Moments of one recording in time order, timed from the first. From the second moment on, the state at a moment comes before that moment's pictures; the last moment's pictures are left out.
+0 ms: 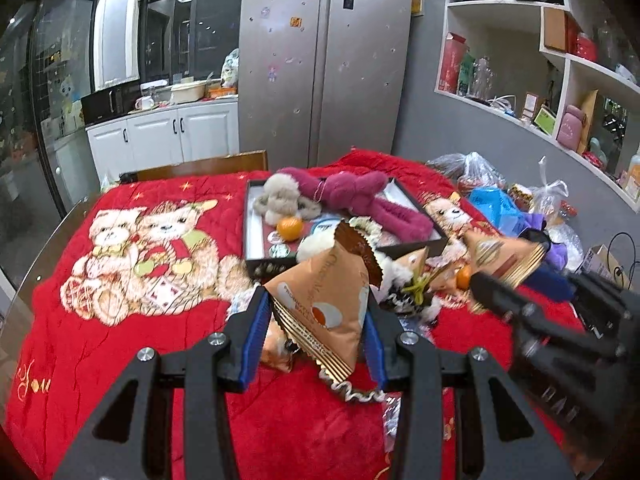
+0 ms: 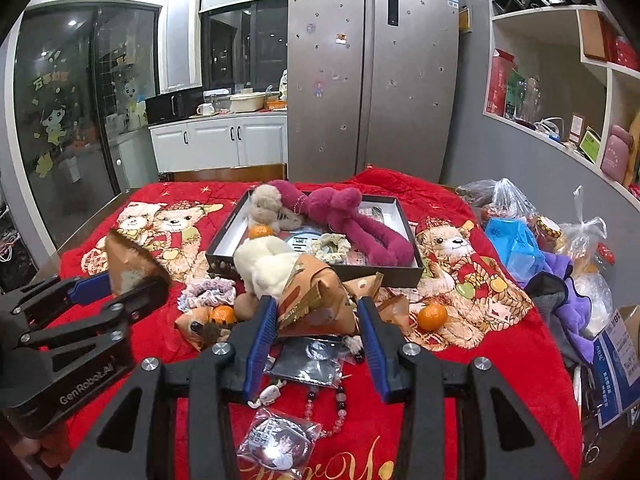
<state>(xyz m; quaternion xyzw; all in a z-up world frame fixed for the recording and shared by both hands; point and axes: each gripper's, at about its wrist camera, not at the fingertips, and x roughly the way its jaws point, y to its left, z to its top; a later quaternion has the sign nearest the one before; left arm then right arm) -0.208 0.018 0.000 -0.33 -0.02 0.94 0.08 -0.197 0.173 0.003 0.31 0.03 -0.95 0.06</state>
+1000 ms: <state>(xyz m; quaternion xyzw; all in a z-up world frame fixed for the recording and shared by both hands) -0.321 0.020 -0.008 -0.35 -0.01 0.93 0.06 -0.297 0.159 0.003 0.33 0.08 -0.94 0.06</state>
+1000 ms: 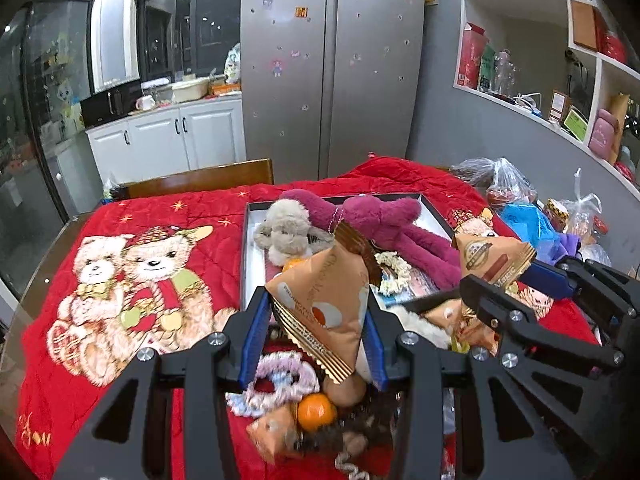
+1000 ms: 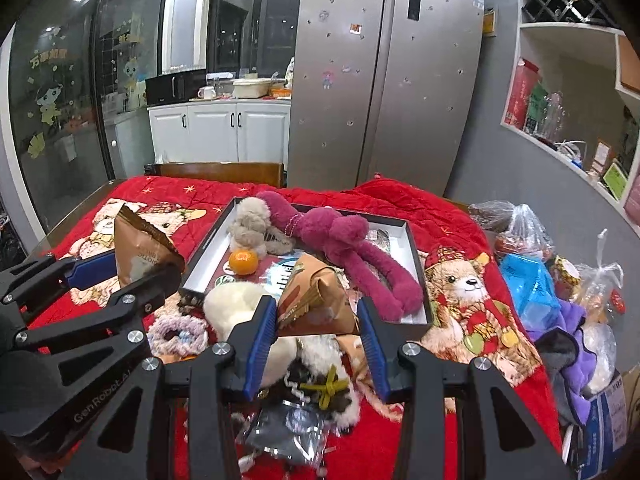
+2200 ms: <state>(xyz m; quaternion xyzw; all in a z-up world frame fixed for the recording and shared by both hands) -0.499 0.008 -0.098 -0.48 -0.03 0.87 0.09 -0.464 0.166 -0.069 0.44 0.05 -0.89 0.08</state>
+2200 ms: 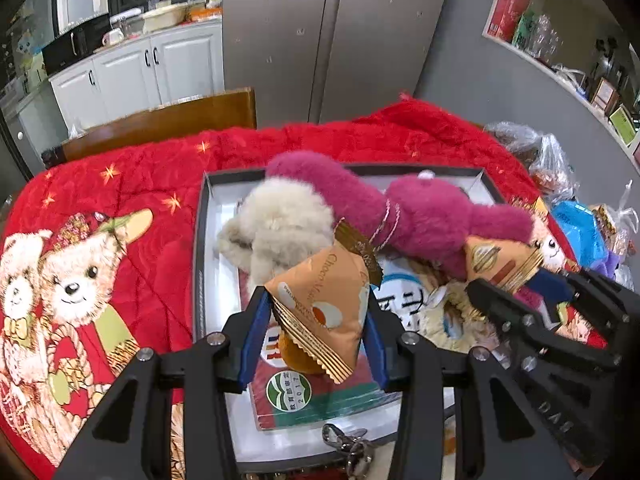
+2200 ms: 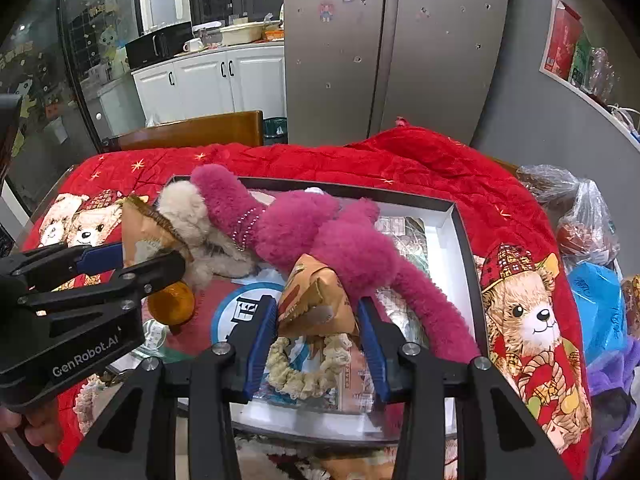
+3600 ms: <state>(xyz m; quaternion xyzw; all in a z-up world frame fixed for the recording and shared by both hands) -0.489 0.008 -0.087 -0.47 0.01 0.88 0.04 -0.468 0.167 -0.075 0.45 0.05 -0.89 0.08</state>
